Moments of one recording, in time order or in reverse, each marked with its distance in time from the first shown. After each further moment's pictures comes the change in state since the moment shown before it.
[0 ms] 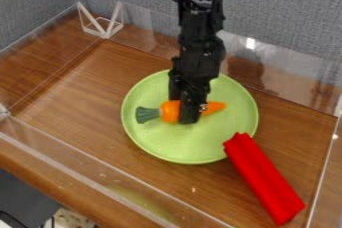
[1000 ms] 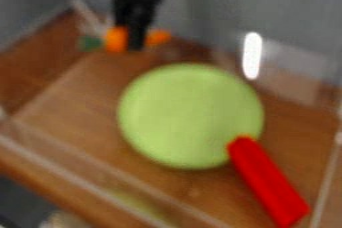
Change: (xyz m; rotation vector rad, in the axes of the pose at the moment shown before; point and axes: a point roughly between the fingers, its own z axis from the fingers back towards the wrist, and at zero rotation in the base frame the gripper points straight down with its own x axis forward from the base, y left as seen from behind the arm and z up) arm -0.053 0.077 0.070 0.093 0.022 0.204
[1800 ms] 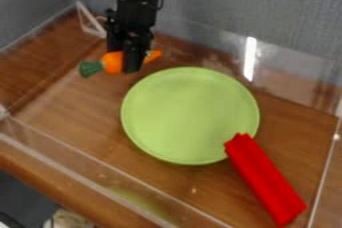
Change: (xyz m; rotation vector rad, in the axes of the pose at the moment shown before) arm -0.006 -0.002 -0.026 -0.003 -0.020 0.111
